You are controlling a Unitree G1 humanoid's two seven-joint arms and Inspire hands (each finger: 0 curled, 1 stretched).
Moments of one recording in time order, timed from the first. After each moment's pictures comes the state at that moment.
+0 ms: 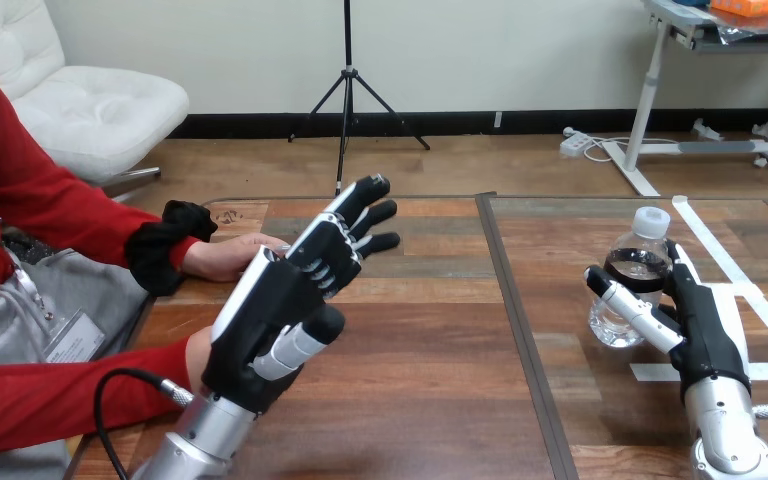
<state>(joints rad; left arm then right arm) -0.39 0.03 0.19 1.08 -0.43 -1.12 -1.01 -0.47 -0.32 -0.13 1.20 -0.16 -0.47 -0.17</state>
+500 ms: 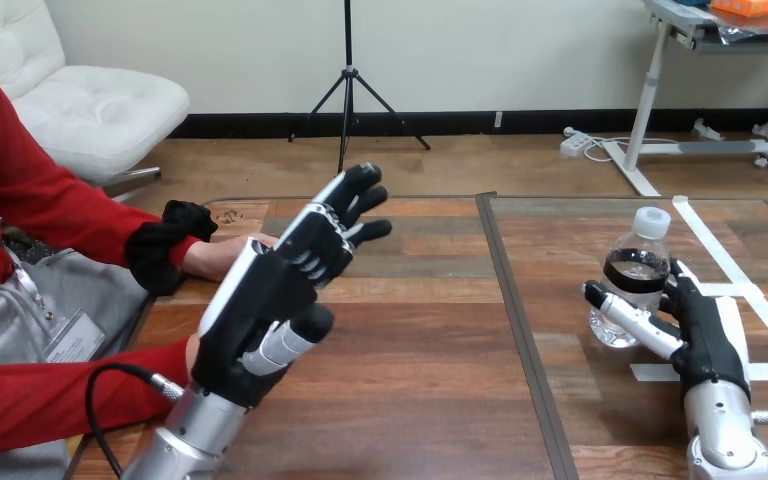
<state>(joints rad) -0.39 0.04 0.21 1.04 -0.46 -1.11 -1.04 -0.50 -0.31 -0.14 1.25 -0.11 -0.42 -0.19</state>
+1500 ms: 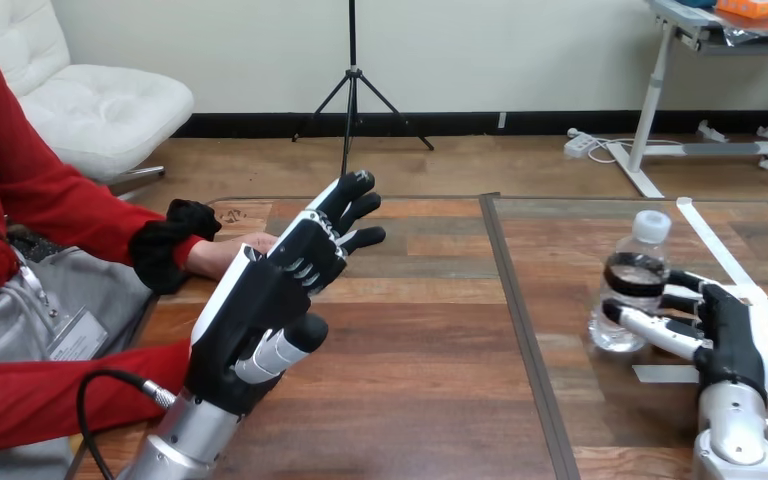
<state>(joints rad) -0.36 0.05 0.22 1.02 -0.46 -1.10 -1.06 -0.52 -0.31 -0.21 1.27 -0.02 -0.40 -0.22</state>
